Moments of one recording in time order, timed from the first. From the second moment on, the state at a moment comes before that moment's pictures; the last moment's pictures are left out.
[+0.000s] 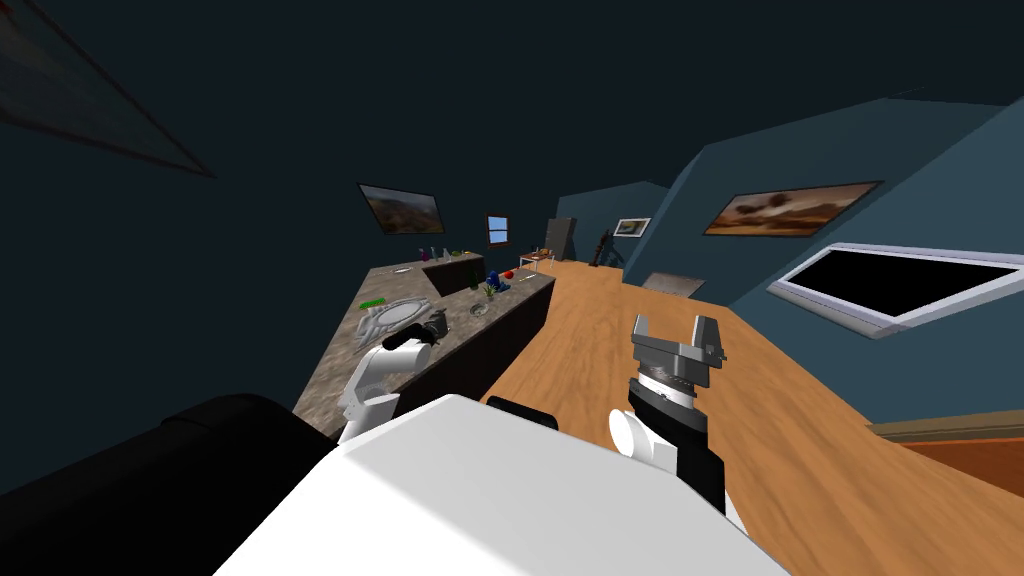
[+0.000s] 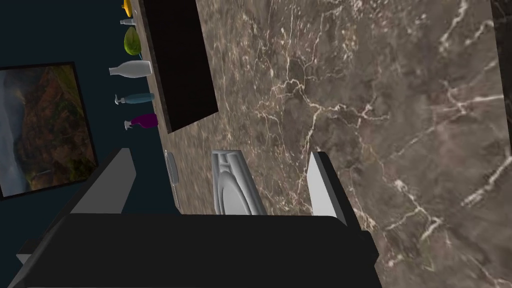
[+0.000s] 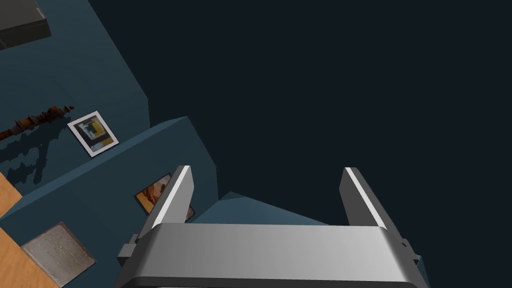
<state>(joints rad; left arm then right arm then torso) 0.36 0.17 0.38 -2.36 0.19 0.96 0.19 0.48 0.05 -0.02 -2.23 -0.08 -0.58 -0.13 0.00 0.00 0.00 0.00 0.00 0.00</state>
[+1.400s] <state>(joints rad) 0.32 0.15 0.47 -2.33 0.26 1.33 0.25 0.48 0.05 -0.02 -2.23 -0.08 -0.58 -0.13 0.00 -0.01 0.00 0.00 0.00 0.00</state>
